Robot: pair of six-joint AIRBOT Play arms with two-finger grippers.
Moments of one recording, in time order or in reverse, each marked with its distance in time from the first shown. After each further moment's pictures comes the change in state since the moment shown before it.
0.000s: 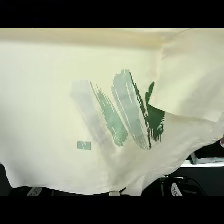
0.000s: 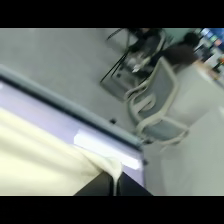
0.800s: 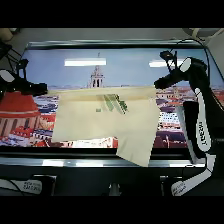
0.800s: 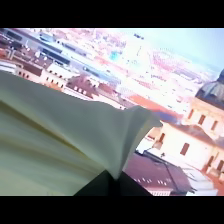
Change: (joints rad) left arm -0.055 -0.832 -0.372 0.050 0.177 0.028; right arm 0.167 -1.015 -0.085 0.077 -0.186 0.198
